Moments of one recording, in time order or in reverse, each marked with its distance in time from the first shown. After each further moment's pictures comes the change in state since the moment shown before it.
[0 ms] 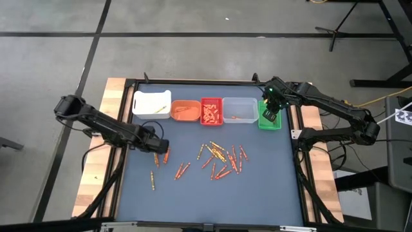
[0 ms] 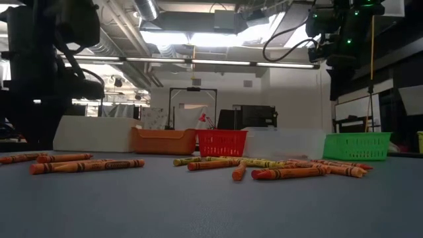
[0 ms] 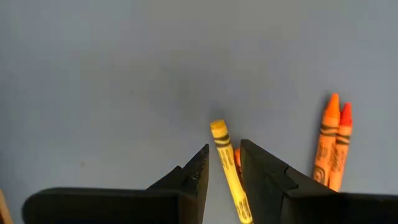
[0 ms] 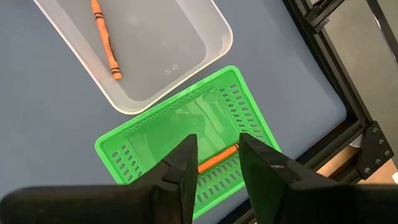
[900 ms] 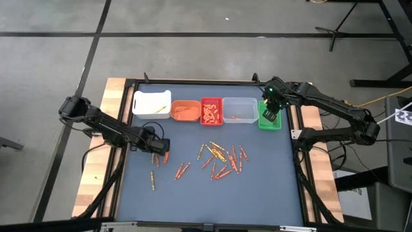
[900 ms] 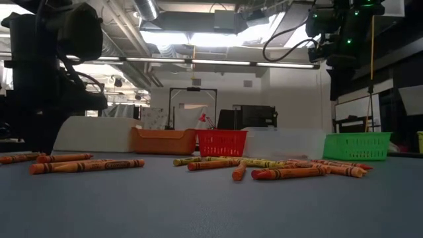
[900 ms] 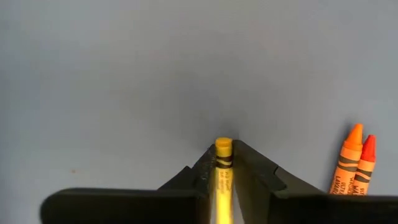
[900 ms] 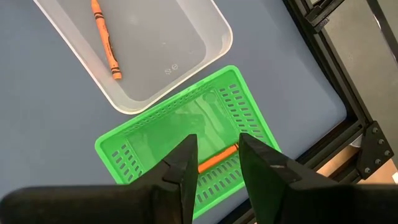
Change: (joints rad) left arm 0.000 0.094 0.002 0.009 -0.026 -0.096; right arm 0.000 0.000 0.000 -0.001 0.000 0.000
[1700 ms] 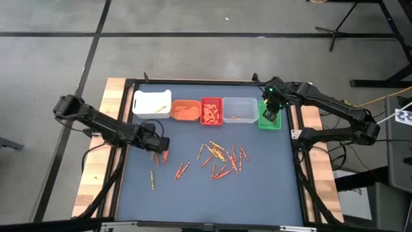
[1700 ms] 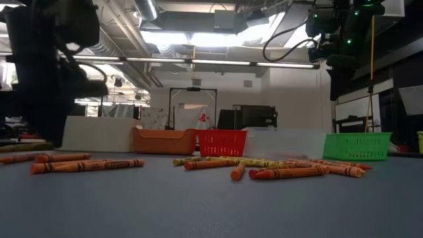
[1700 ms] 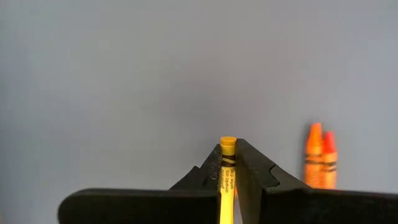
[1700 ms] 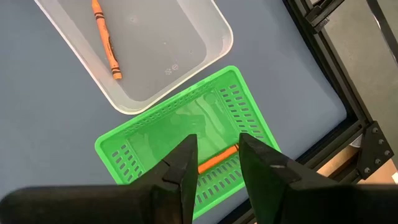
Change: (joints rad) left arm 0.002 -0.114 -0.005 -0.013 -0.107 0.155; right arm 0.000 0.000 0.000 0.000 0.000 0.000
